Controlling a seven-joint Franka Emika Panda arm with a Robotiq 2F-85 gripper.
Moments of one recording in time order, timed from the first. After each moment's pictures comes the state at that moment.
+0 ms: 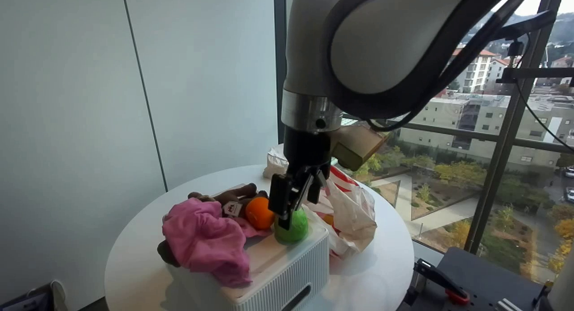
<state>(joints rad) 0.21 -0.42 0.26 -2.76 0.08 2.48 0.11</state>
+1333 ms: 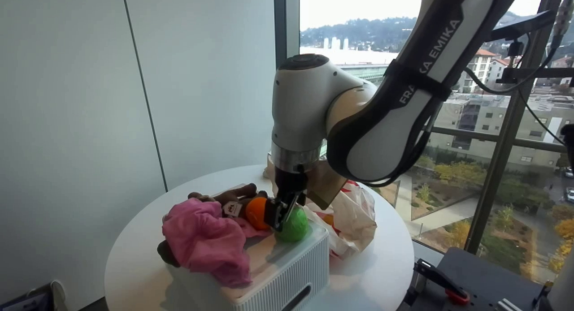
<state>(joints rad) -0.02 -0.05 0.29 -2.67 -0.62 2.80 0.56</state>
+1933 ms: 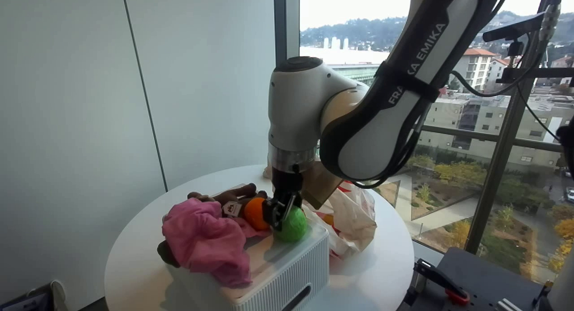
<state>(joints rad) -0.02 -0.02 0.29 -2.64 -0.60 2.79 0.57</state>
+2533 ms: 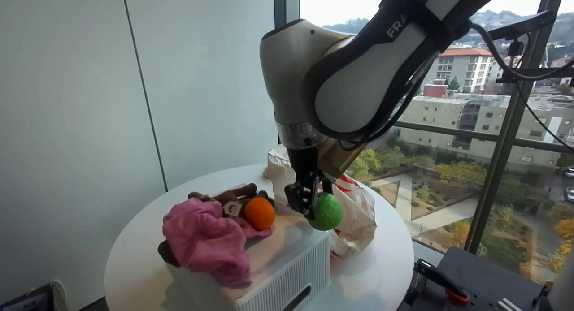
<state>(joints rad) 0.07 -0.21 0.26 -2.63 -0.35 2.34 0.40</state>
